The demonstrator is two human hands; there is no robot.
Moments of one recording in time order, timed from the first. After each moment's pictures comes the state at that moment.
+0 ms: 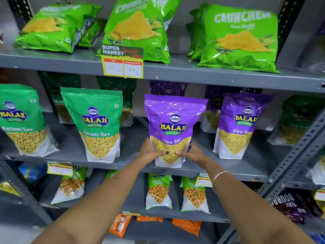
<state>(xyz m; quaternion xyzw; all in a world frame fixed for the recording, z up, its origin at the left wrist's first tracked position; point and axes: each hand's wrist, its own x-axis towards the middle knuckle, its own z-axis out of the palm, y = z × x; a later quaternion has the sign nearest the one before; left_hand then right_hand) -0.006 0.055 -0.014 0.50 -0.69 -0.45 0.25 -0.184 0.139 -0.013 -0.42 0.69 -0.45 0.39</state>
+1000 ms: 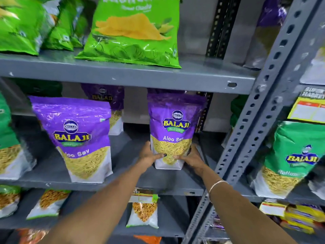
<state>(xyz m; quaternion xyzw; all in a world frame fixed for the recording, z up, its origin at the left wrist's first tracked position) -0.282 0.119 -0.036 0.45 -0.64 -0.55 0.29 -0.442 0.208 -0.044 -0.34 0.65 -0.57 0.37</state>
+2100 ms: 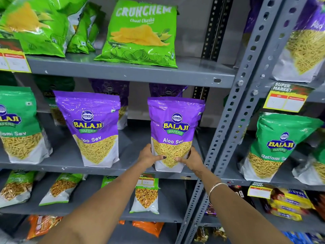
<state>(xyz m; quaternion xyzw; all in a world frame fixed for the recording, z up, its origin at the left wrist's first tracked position) -0.244 0.188 -0.017 0.49 -0.69 -0.49 0.23 -0.403 0.277 -0.028 -0.35 0.75 -0.47 0.30</state>
